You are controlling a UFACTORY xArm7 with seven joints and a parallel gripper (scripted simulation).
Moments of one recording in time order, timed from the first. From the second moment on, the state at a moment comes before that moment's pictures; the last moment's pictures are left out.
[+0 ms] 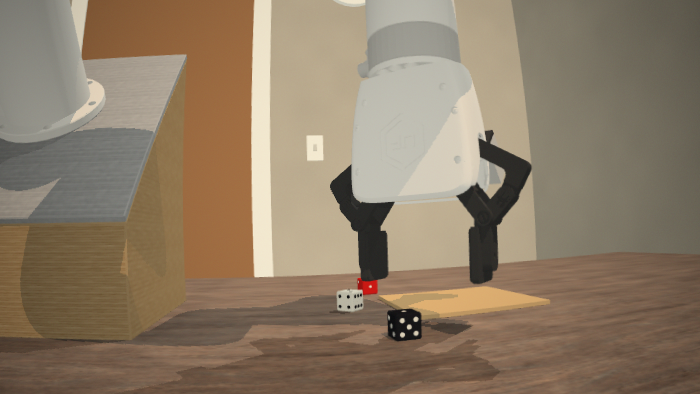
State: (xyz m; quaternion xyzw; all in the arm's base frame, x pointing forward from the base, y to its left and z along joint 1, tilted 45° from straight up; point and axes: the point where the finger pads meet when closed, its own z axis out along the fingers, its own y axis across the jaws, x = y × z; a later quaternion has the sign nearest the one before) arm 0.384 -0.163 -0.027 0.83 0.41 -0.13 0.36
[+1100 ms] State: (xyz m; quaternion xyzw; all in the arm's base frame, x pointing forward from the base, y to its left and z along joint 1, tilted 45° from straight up) arm 0.380 -0.153 -0.037 0.83 0.41 -0.13 0.36
